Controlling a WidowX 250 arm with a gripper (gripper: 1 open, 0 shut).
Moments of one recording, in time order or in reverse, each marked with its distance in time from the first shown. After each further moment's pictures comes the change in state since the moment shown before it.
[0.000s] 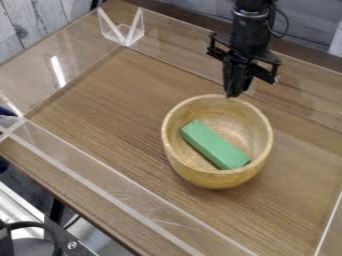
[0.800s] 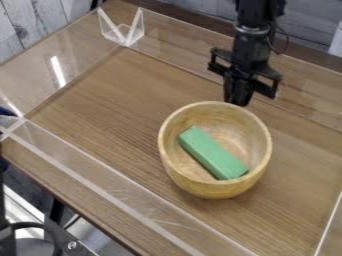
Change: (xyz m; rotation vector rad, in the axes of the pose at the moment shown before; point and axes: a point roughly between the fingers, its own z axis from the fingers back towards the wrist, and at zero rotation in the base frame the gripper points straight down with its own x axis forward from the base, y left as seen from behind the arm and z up) arm -0.004 -0.004 -0.025 -0.039 0.095 0.032
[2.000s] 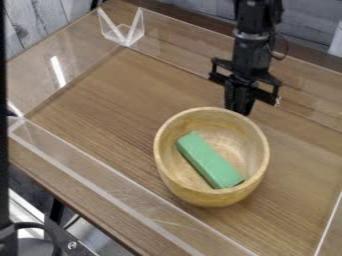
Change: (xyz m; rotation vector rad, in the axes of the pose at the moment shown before) arm -0.004 -0.001 -0.006 -0.074 0.053 -0.030
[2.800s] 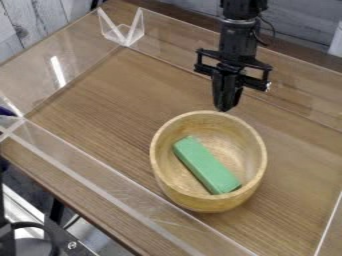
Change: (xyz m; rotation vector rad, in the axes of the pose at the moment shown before) arm -0.017 0.017 0.020 -0.047 0.023 0.144
